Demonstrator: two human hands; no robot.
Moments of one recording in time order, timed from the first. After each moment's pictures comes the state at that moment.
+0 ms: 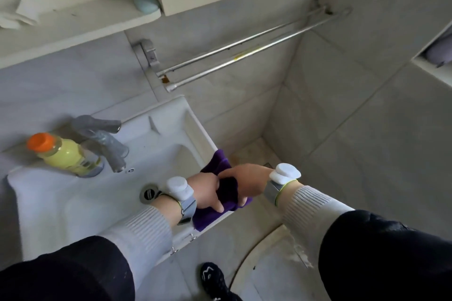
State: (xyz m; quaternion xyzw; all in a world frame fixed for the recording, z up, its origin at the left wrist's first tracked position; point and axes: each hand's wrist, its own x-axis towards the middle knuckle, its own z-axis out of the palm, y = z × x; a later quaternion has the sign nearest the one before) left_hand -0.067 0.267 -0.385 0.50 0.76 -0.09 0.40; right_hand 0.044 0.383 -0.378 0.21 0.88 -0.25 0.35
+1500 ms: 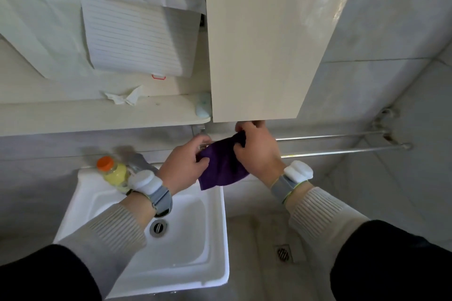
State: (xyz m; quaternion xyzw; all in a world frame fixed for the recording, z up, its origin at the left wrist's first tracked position) left_hand -0.161 0.313 -0.203 0.28 0.88 0.37 0.11; right_hand -0.097 0.506 -0.200 0.16 0.94 -0.27 -0.14
